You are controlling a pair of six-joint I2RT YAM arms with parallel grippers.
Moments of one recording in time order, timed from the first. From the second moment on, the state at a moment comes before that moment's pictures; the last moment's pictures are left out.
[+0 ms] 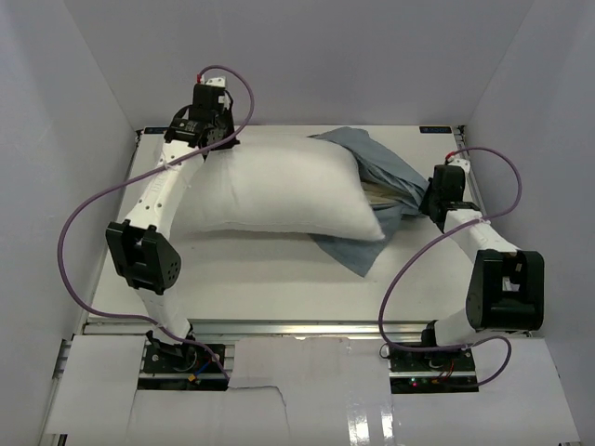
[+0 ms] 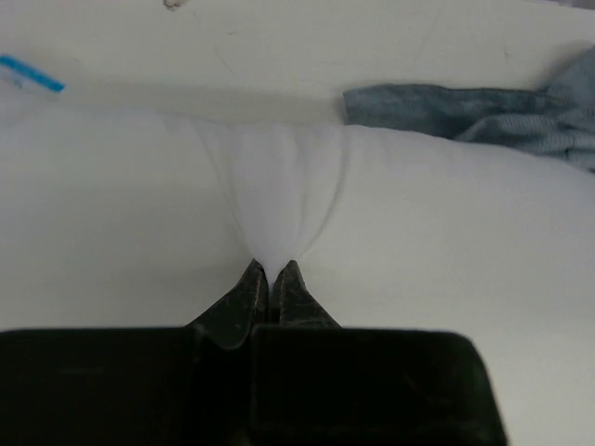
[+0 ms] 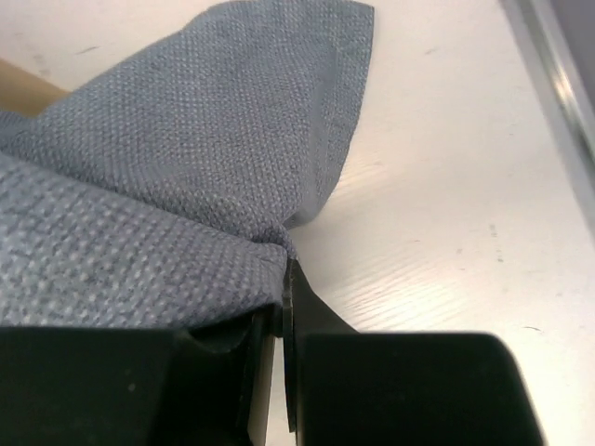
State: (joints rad) left arm -0.27 1.83 1.92 -0.74 -0.18 -0.27; right arm 0.03 1.47 0.89 -0.12 0.22 0.27
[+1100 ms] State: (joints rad) left arm -0.07 1.63 1.64 -0.66 -0.13 -0.40; right arm -0.12 1.34 0.89 -0.20 0.22 0.31
